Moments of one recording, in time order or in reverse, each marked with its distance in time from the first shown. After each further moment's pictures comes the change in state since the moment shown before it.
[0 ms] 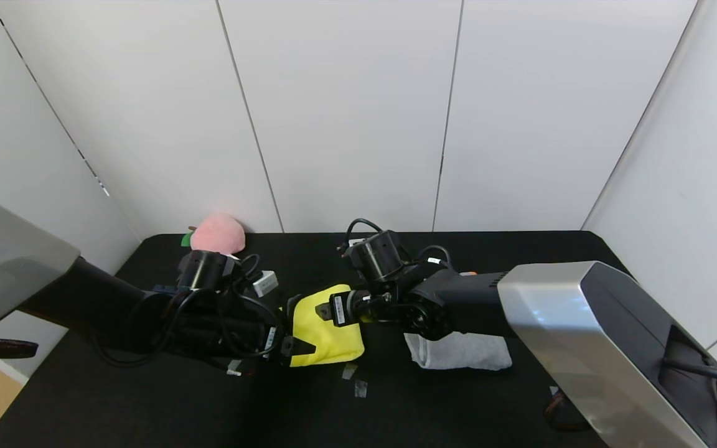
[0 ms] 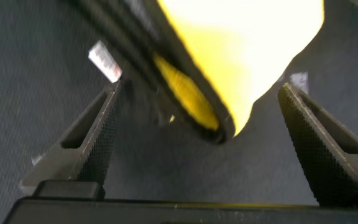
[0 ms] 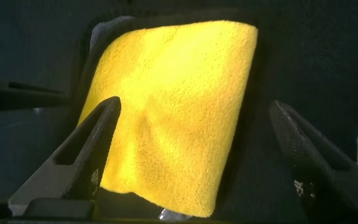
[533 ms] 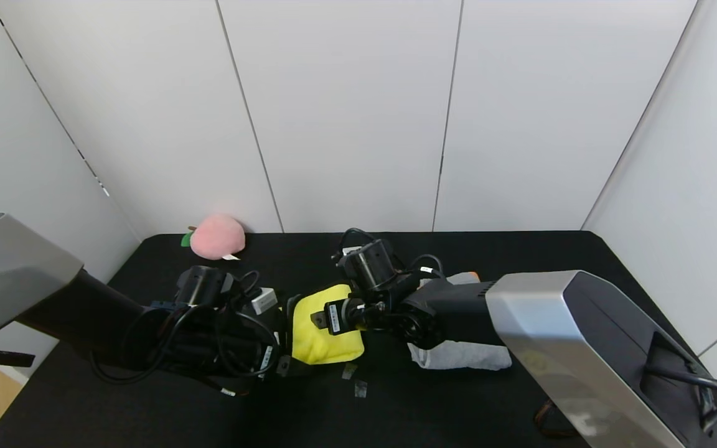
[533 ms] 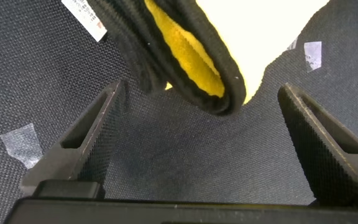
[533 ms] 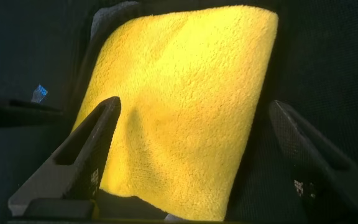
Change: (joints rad) left arm -0.003 0.001 0.073 -0.015 -0.004 0.014; right arm 0.015 0.028 -0.009 -0.013 0.002 -0.003
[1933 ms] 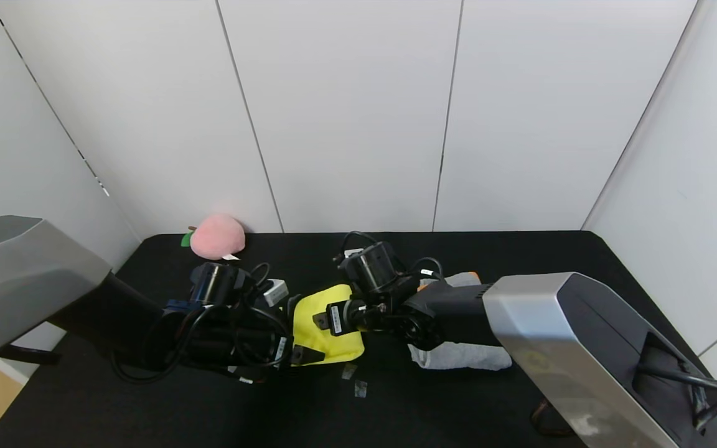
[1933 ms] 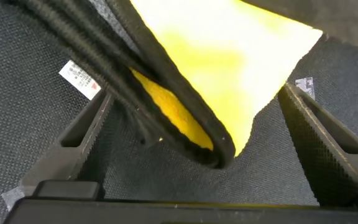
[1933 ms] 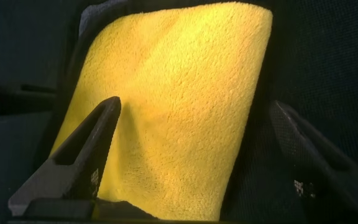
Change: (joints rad) left arm -0.029 0.053 -0.025 -0.132 0.000 -0.010; right arm -0.010 0.013 0.000 -0.011 0.001 -0.001
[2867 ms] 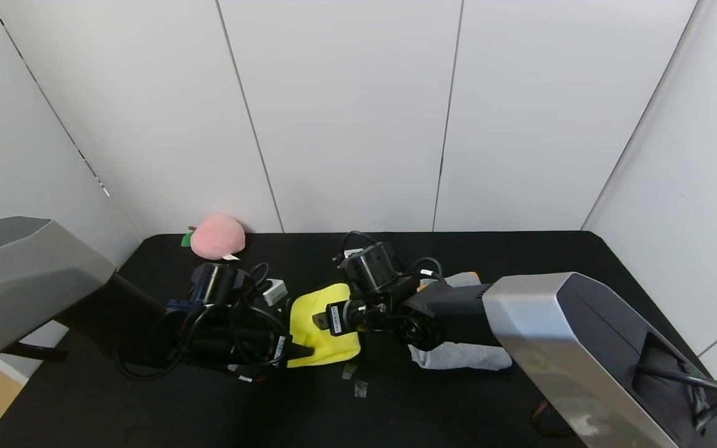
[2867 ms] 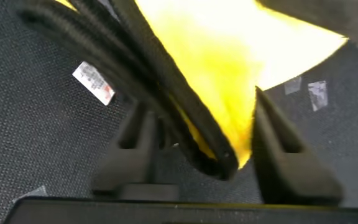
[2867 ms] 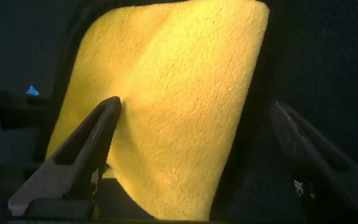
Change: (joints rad) left arm 0.016 0.023 -0.016 0.000 -0.002 0.014; right arm 0.001 0.000 0.000 0.000 -0.001 0.001
